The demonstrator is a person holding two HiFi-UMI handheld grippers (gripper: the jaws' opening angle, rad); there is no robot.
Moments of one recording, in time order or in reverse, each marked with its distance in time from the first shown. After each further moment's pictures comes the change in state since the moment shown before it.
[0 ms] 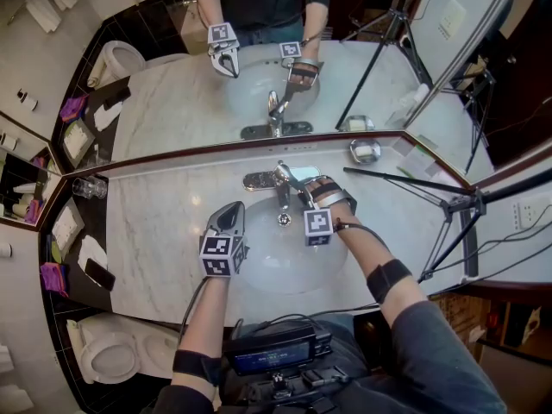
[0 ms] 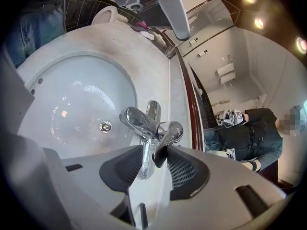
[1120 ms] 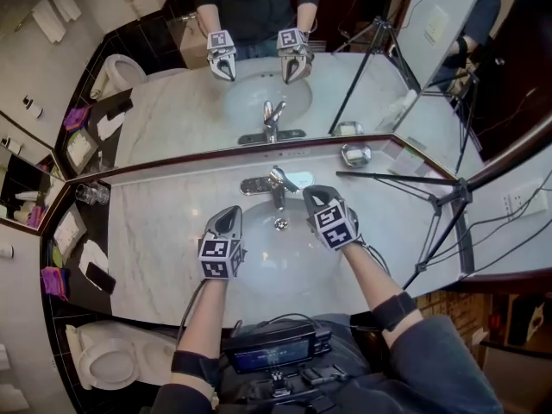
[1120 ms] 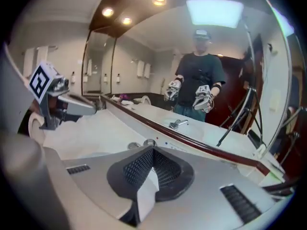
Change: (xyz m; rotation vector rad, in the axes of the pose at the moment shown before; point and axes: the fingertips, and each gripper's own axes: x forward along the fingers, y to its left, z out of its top) left arm -0.023 -0.013 0.008 0.028 -0.030 -0.001; right arm -0.110 -0.056 -0.012 1.167 -0.301 -0.093
